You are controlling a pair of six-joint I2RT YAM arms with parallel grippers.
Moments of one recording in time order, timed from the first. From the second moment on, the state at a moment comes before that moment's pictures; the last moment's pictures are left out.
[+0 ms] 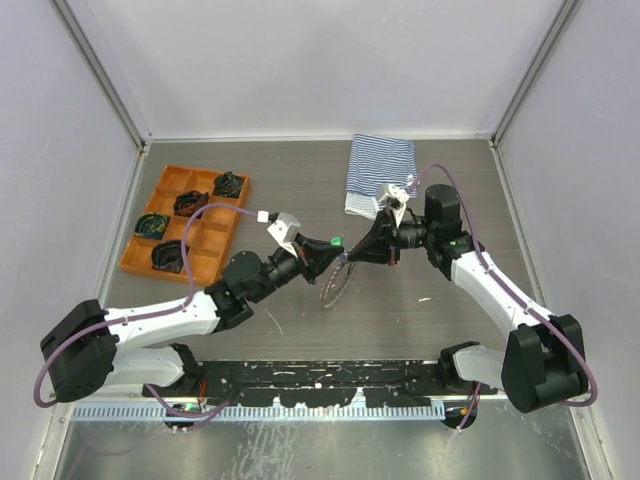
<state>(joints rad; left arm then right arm) -0.98 1.19 0.58 0.78 -0.02 -0.35 0.26 1.21 0.79 0.02 -1.36 -0.09</state>
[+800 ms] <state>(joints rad) -0.96 1.24 0.57 0.84 -0.04 -0.41 0.25 1.23 0.44 1.05 -1.13 0.65</state>
